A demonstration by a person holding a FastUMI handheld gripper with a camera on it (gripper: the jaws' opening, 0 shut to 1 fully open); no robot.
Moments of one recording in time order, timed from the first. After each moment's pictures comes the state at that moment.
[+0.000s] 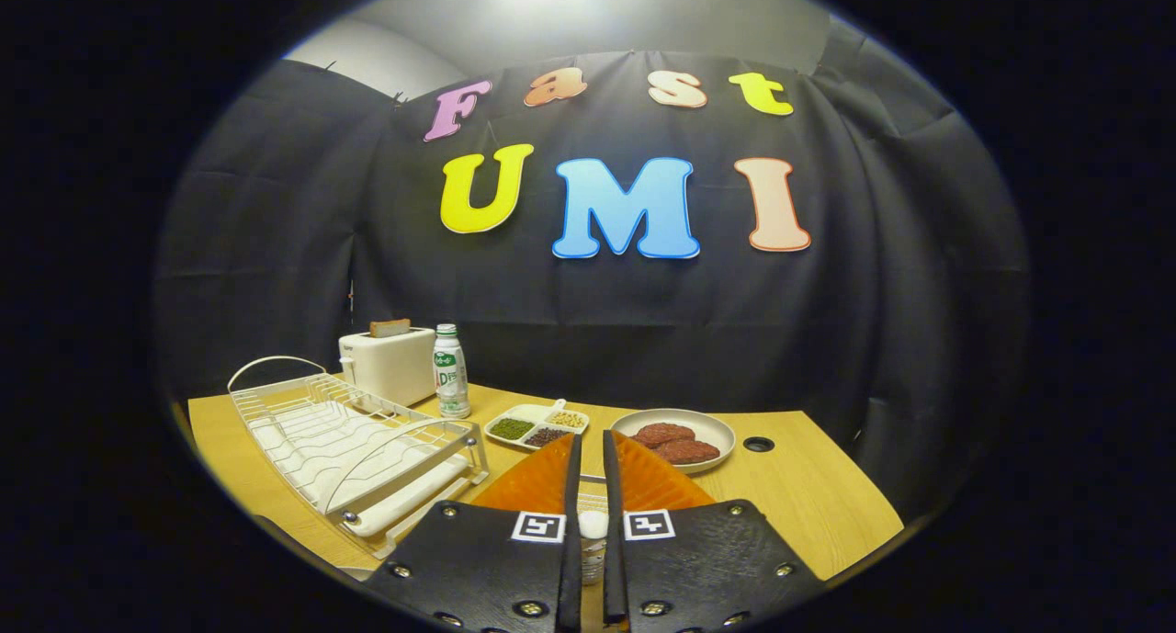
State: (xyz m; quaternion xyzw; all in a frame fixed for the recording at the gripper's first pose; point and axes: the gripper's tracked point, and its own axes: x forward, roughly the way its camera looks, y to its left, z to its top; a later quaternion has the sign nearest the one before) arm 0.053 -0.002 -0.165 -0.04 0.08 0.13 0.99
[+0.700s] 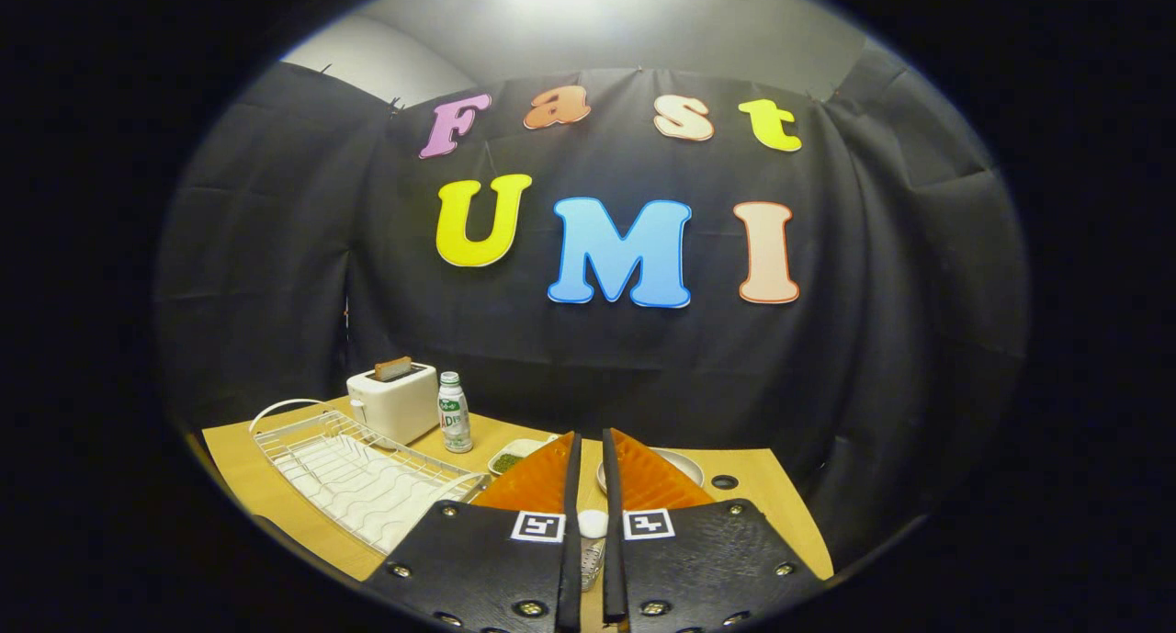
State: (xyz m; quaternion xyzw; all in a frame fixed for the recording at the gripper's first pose) arm 0.025 0.006 -0.034 -0.07 0.07 0.11 0.99
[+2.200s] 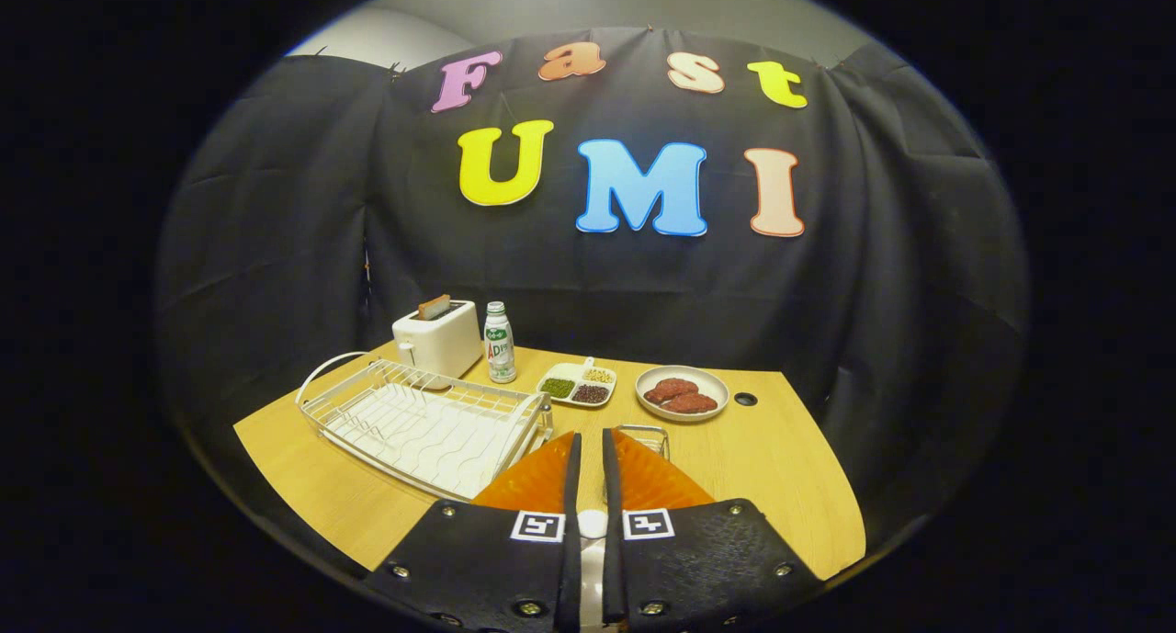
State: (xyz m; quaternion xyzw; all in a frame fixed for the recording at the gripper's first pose) arm -0.076 0.056 -0.106 -0.06 0.20 0.12 0.97
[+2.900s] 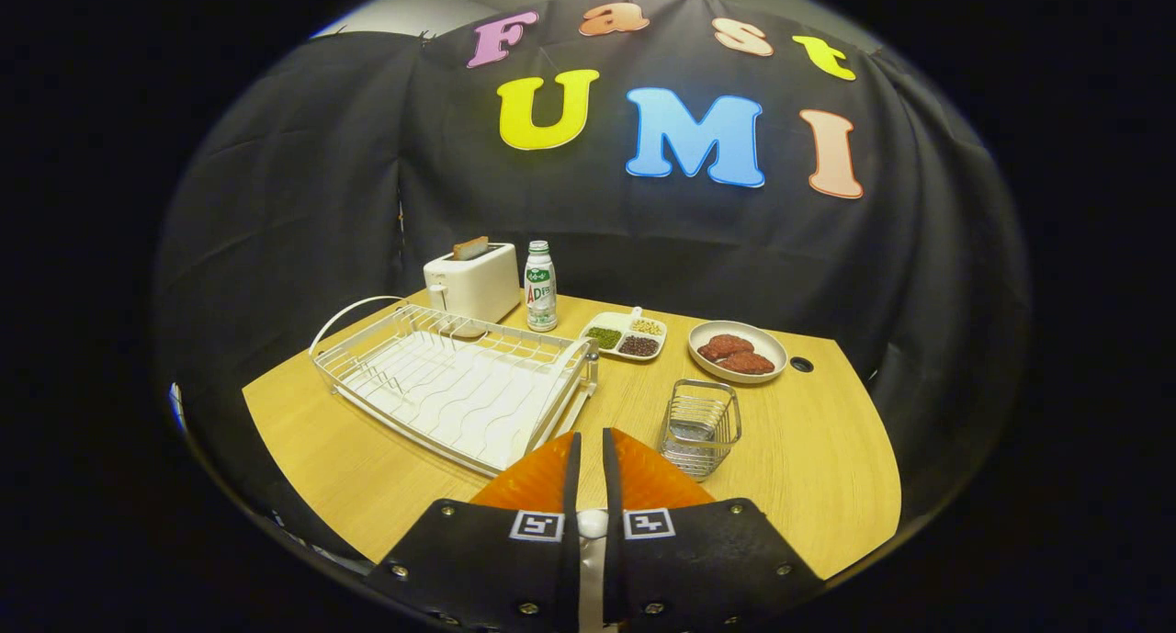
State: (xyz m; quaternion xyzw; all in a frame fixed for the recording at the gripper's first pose) arm -0.070 0.098 -0.172 -0.07 0.25 0.18 0.95
